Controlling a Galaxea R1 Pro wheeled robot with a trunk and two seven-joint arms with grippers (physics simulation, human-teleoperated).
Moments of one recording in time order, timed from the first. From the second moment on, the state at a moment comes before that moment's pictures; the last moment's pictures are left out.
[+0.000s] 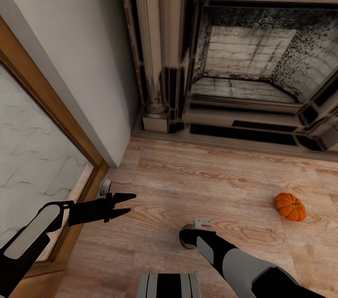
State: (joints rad) left arm -0.46 0.44 -0.29 -1.37 1.63 1.00 -0.09; right arm -0.77 0.17 0.40 -0.11 -0.52 0.15 -0.08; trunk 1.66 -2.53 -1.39
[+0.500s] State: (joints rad) left arm -0.46 0.44 -0.29 -1.37 1.63 1.00 -0.09; right arm -0.77 0.17 0.40 -0.12 -0.52 0.15 -0.08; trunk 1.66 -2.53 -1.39
